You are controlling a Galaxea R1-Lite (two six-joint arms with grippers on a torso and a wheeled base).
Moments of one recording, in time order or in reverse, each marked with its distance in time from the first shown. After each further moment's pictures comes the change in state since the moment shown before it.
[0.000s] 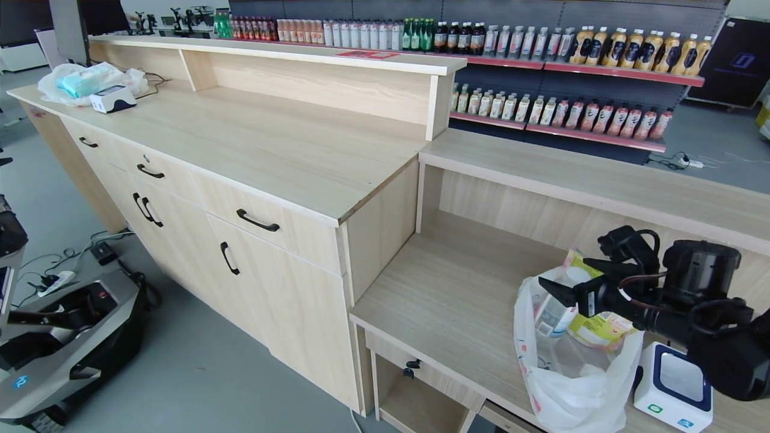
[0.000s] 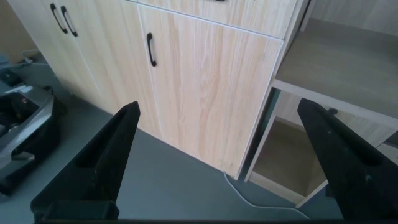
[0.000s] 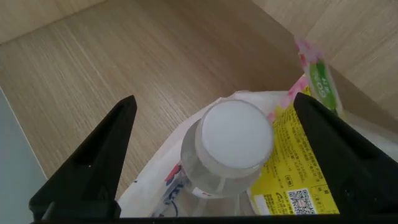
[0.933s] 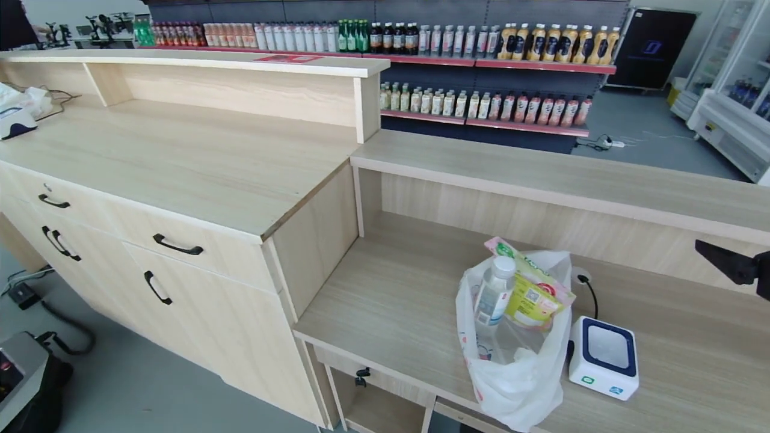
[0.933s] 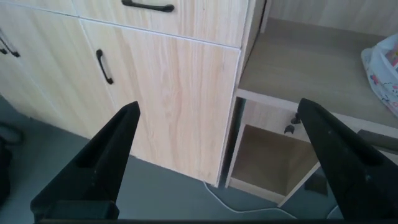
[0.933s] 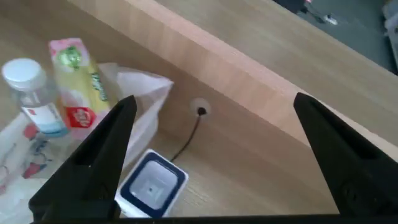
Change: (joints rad) left arm 0.000 0.000 0.000 0.000 0.000 0.000; right arm -0.371 -0.673 -0.061 0.611 -0.001 -0.144
